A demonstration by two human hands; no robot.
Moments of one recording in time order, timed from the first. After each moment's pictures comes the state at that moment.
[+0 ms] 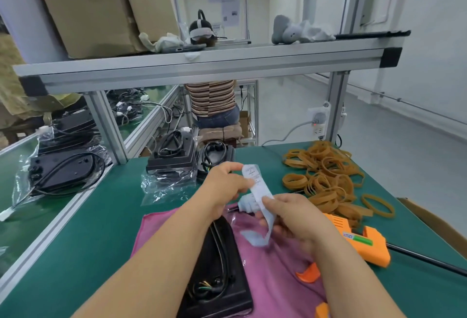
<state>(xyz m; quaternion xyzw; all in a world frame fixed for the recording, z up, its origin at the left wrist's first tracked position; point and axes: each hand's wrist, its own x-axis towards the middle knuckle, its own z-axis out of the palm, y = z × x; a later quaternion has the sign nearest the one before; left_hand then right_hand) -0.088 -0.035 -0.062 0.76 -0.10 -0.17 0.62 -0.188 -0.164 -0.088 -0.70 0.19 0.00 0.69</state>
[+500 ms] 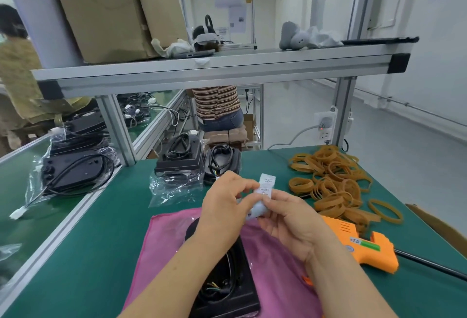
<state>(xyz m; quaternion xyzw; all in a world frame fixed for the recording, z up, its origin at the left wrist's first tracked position) -0.142 -0.011 -0.067 0.82 -0.28 0.15 0.47 -0.185 -0.143 -0.081 -0.49 0.10 0.02 0.87</state>
